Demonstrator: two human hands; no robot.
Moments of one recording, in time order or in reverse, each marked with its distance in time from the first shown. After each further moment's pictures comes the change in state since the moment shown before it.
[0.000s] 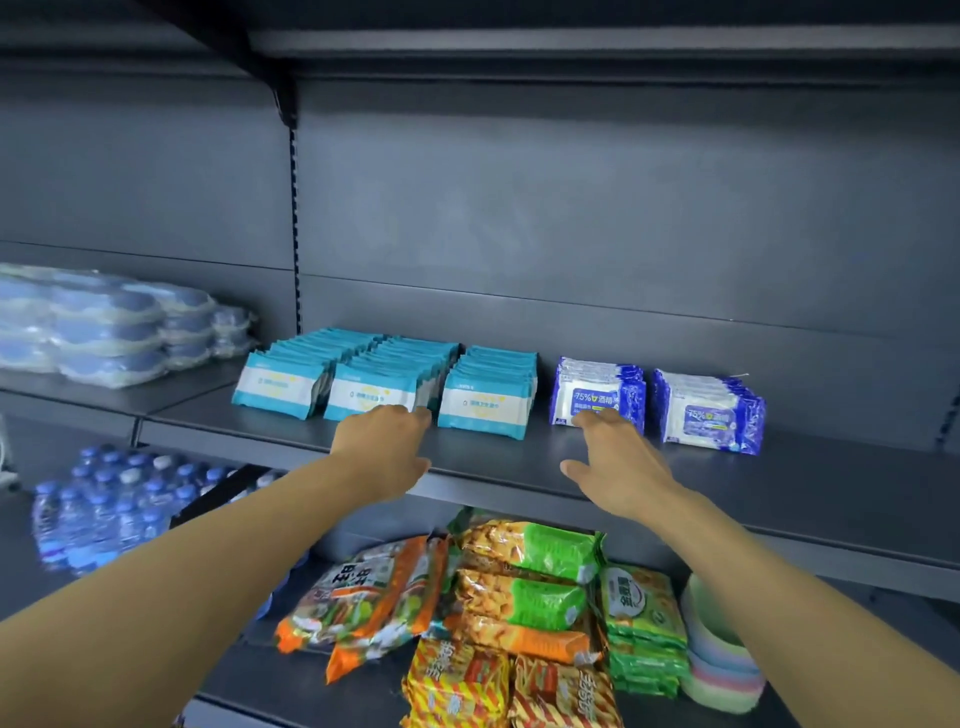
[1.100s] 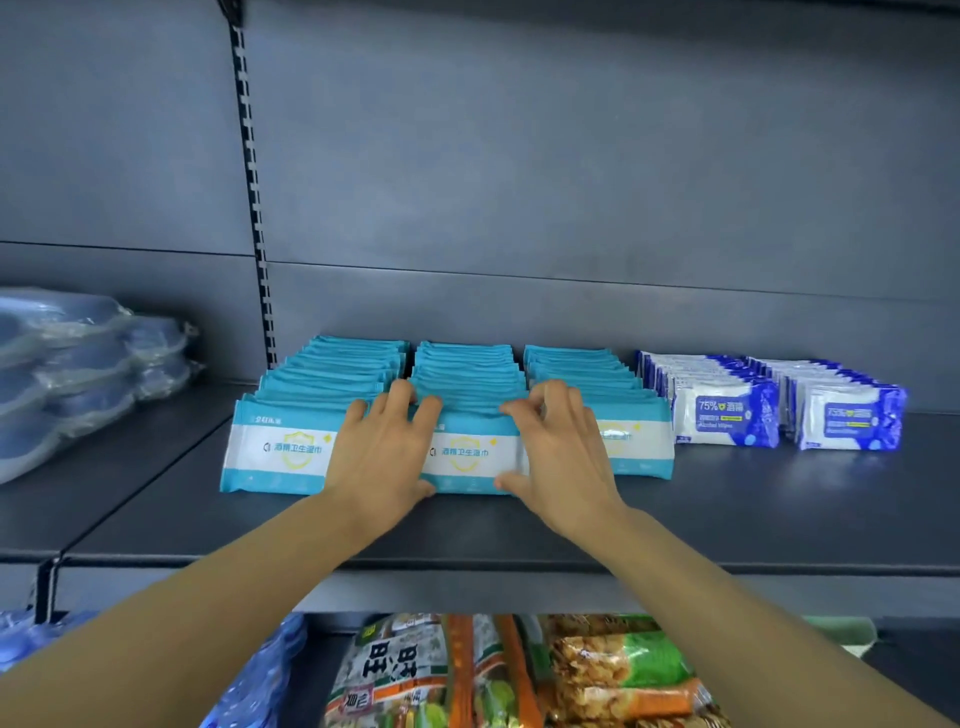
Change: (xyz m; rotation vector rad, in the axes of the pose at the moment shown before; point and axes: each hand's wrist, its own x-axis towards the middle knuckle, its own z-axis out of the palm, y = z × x) left_hand 0.147 -0.172 0.099 -0.034 0.270 0.288; right_hand 0.162 -0.172 0.126 -0.135 0.317 -0.073
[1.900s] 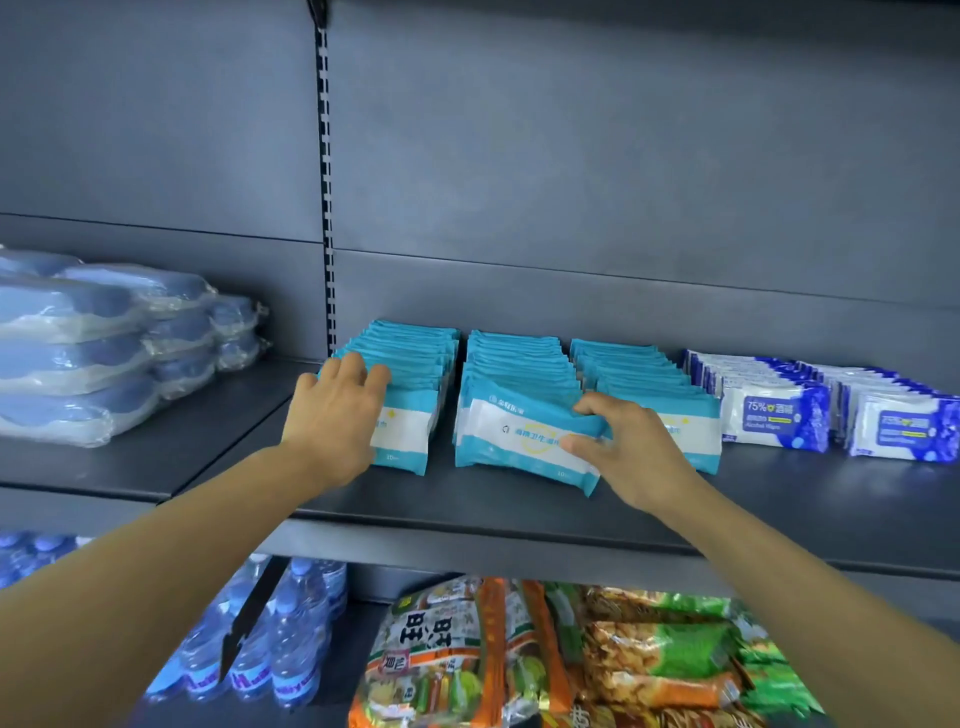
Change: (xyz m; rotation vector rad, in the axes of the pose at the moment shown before) left_hand -0.028 -0.083 -0.009 0.175 -0.144 -0.188; right_hand -0.008 0.002 -0.027 0.484 -0.178 0.179
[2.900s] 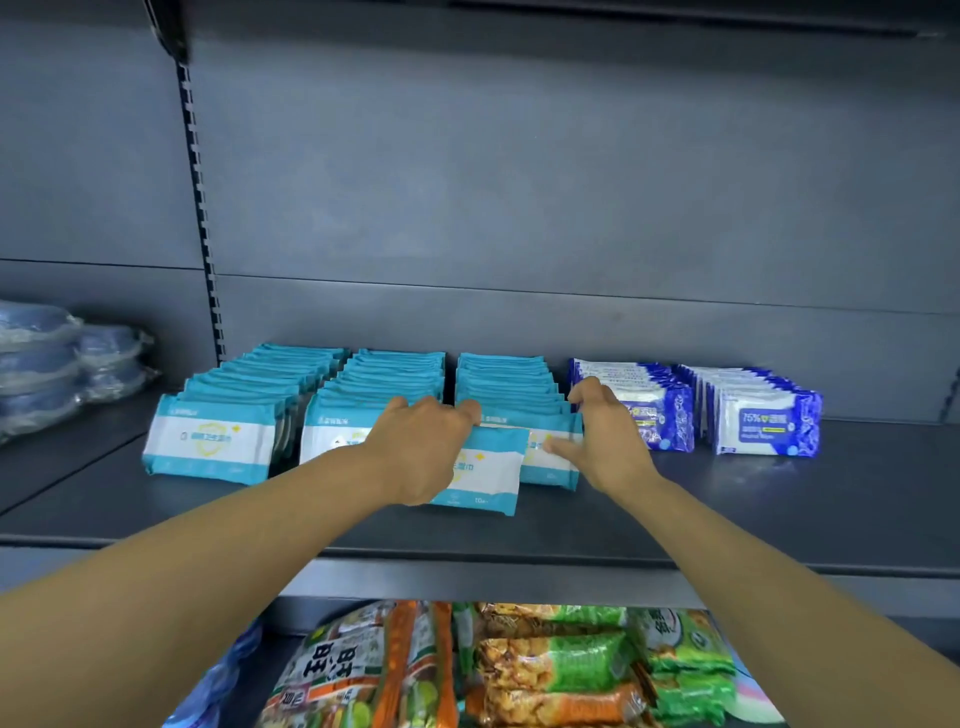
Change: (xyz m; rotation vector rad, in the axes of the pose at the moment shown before) left_hand 0.018 0.204 -0.085 -0.207 -0.085 0.309; right_hand 0.016 0.140 -0.070 -0.139 0.170 0.065
